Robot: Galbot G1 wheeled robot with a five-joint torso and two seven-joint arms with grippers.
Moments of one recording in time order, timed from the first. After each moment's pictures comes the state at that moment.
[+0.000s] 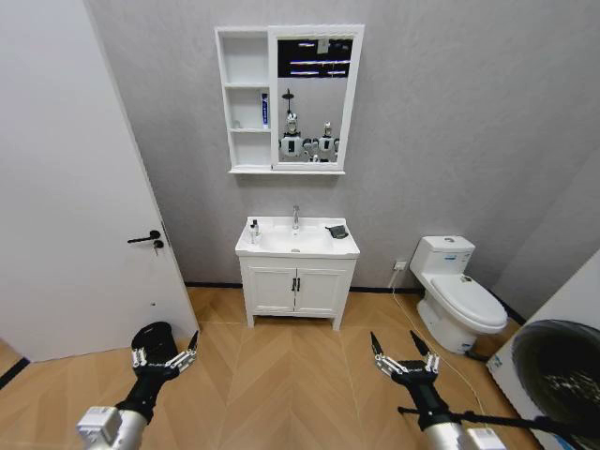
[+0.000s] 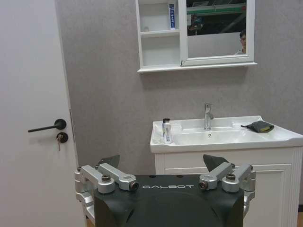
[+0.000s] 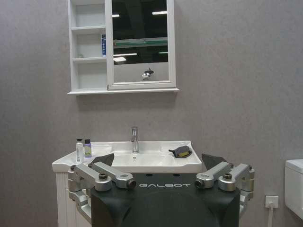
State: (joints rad) left arm 1.89 -1.30 -0.82 -2.40 -0.34 0.15 0.02; right arm -1.97 1.26 0.60 2.37 0.29 0.15 0.13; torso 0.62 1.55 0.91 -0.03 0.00
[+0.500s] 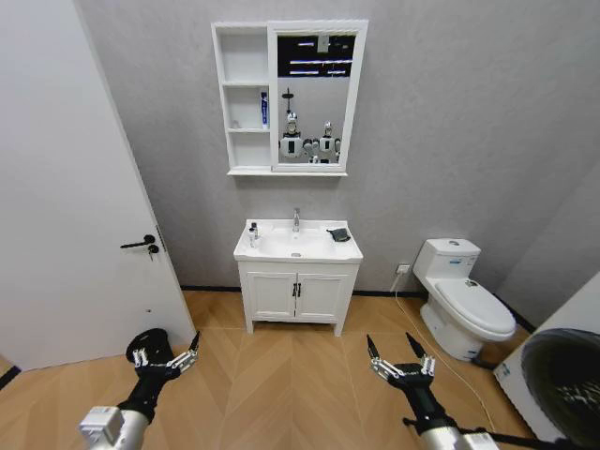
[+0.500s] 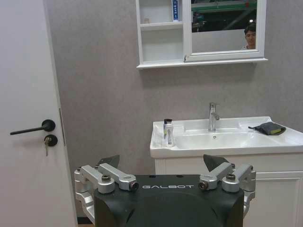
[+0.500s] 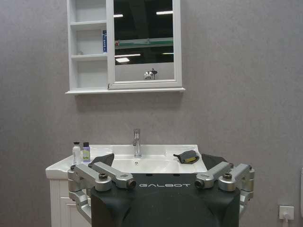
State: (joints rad) left arm 1.89 -1.31 -0.81 -2.39 -0.33 0.14 0.02; right arm -1.98 1.26 0.60 2.37 0.27 0.16 0.11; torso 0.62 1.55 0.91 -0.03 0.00
